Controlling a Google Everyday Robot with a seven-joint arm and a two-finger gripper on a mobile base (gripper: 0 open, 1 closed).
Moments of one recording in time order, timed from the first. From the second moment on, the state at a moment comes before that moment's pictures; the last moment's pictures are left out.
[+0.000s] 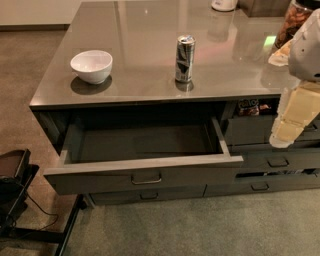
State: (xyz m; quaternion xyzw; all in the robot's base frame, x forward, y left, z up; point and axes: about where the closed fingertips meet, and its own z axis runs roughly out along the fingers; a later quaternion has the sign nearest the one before) arm 0.438 -0.217 0.976 -0.60 0.78 -0.03 0.16
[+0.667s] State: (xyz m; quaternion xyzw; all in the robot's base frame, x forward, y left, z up) arm 0.438 -0.217 0.976 -0.60 0.78 -0.03 0.16
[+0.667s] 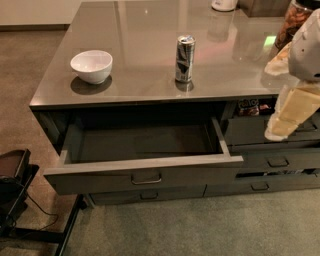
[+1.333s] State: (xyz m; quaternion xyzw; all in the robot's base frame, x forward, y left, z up) arm 0.435 -0.207 0.914 -0.59 0.79 0.00 0.19
